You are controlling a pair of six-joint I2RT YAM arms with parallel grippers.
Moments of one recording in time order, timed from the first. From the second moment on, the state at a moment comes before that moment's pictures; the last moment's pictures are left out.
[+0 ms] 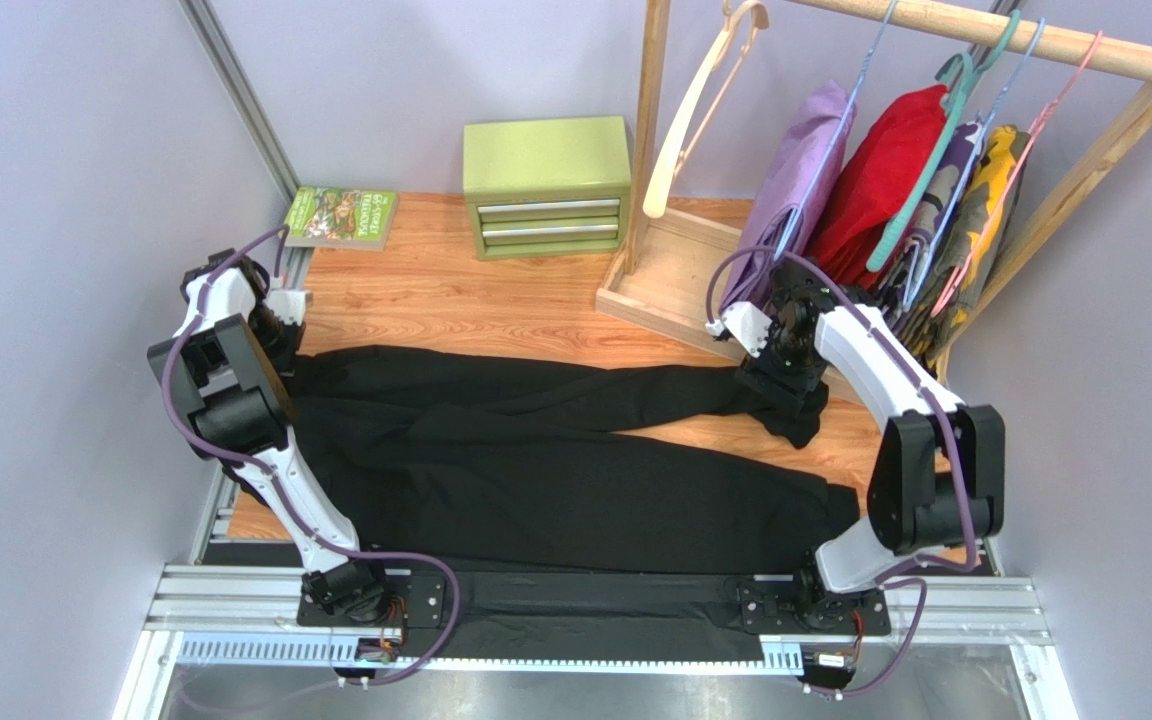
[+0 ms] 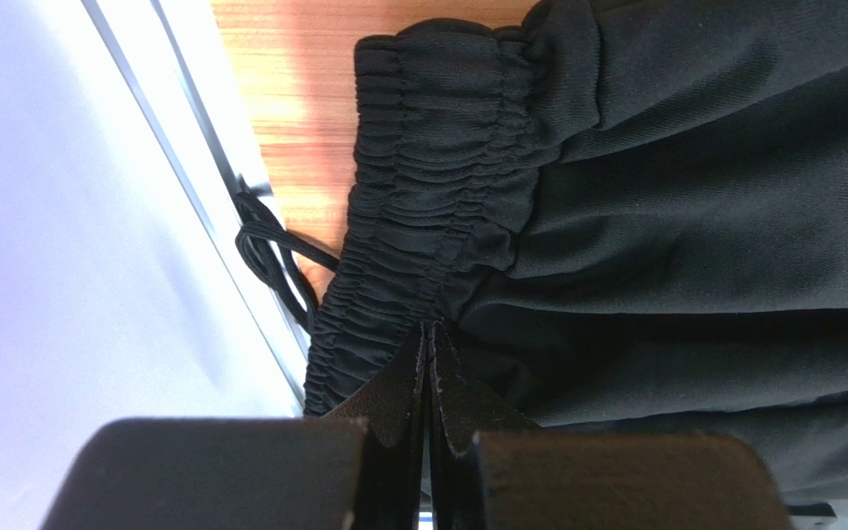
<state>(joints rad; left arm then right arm) 0.47 1.99 1.53 -1.04 0.00 0.53 0.13 1.56 1.17 -0.97 0.03 -0.86</state>
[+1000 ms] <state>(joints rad) 0.47 1.99 1.54 -1.04 0.02 0.53 0.19 1.20 0.90 -1.11 0.02 -1.05</state>
